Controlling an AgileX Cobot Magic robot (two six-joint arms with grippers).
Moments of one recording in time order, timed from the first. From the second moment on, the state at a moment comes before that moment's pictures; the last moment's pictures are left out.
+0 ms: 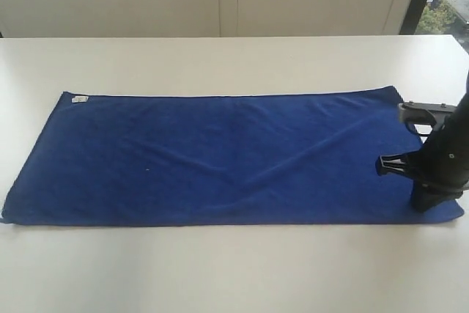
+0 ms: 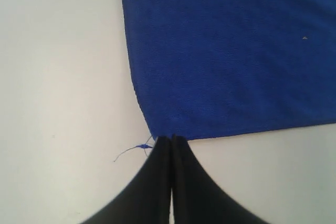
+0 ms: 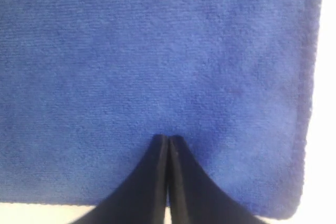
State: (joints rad) left arm 0.09 1.26 -0.96 -0.25 0.96 0.32; right arm -0.02 1.82 -0.95 0.11 0.74 -0.03
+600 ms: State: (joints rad) left arm 0.09 1.25 -0.96 -0.26 0.96 0.33; right arm -0.02 1.71 -0.99 0.07 0.69 0.05
